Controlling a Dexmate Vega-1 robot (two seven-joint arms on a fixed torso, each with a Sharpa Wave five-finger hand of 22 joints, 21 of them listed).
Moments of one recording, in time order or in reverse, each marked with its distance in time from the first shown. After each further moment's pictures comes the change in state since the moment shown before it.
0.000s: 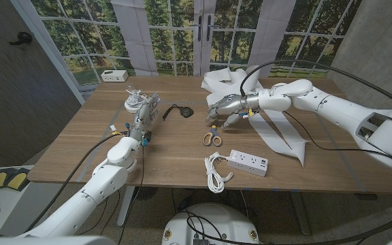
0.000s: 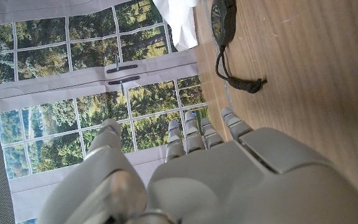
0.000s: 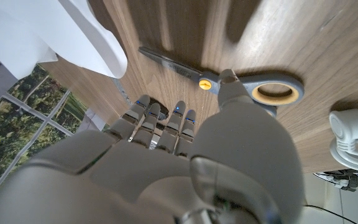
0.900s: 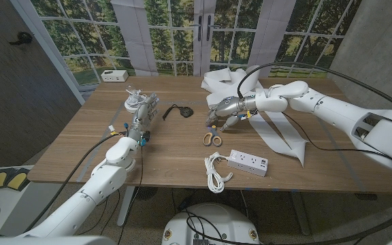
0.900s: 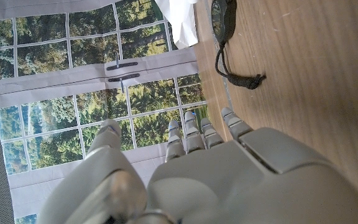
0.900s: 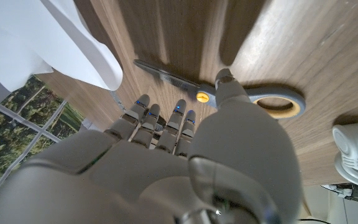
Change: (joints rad) left arm 0.001 0.000 -0.007 0.012 -0.012 -0.008 -0.012; left_hand 0.000 0.000 0.000 0.000 0.000 0.000 0.000 0.000 0.000 0.000 0.000 0.000 0.000 0.000 0.000 0.000 0.000 0.000 0.000 0.000 0.000; right arm 0.009 0.019 -0.030 0.018 -0.008 -0.031 0.024; right_hand 0.009 -0.001 0.000 0.000 0.000 -0.007 0.000 0.000 0.000 0.019 0.000 0.012 0.019 -0.010 0.000 0.000 0.005 -0.003 0.004 0.005 0.000
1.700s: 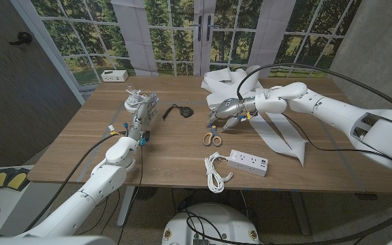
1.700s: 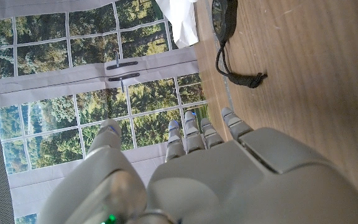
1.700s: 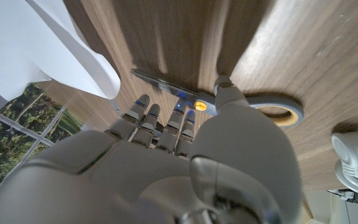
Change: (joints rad) left arm -0.004 0.000 0.000 0.004 -0.001 0.001 -0.001; left_hand -0.004 0.004 0.000 0.000 0.000 0.000 0.000 0.000 0.000 0.000 0.000 0.000 0.000 0.000 0.000 0.000 0.000 0.000 0.000 0.000 0.000; right arm 0.005 0.007 -0.019 0.022 0.006 -0.006 0.001; right_hand 0.000 0.000 -0.004 0.004 0.000 -0.009 0.009 0.000 0.000 0.027 0.005 0.029 0.023 0.000 0.000 0.000 0.004 0.000 0.000 0.000 0.000
